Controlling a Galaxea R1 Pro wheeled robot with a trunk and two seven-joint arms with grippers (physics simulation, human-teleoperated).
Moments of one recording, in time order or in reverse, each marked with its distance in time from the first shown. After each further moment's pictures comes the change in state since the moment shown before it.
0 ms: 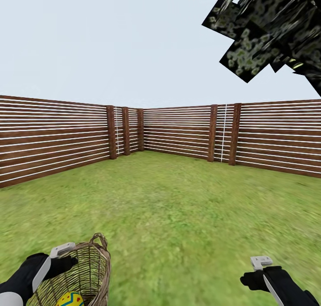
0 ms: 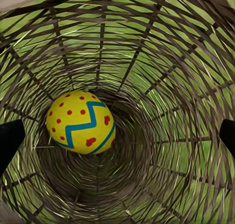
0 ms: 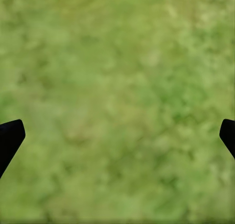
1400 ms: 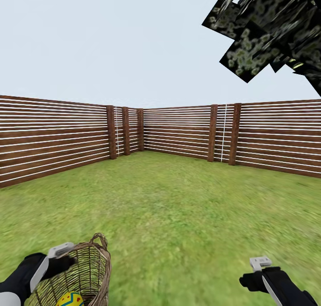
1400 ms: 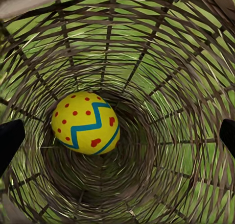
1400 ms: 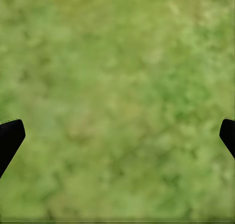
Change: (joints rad) left arm 0.000 0.012 0.003 -0.001 0.002 0.003 -0.001; right arm 0.000 0.007 0.002 0.010 0.001 -0.002 -0.004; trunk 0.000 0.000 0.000
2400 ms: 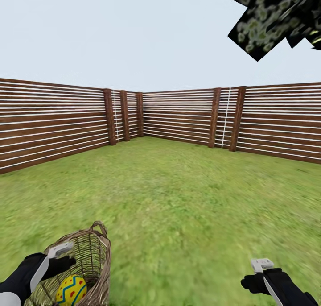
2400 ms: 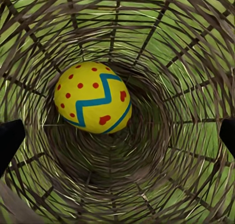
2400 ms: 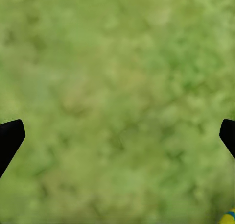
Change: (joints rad) left arm 0.000 -0.001 -0.001 0.001 0.000 0.000 0.001; right arm 0.000 -0.006 -0.002 0.015 0.000 -0.001 0.001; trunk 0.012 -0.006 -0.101
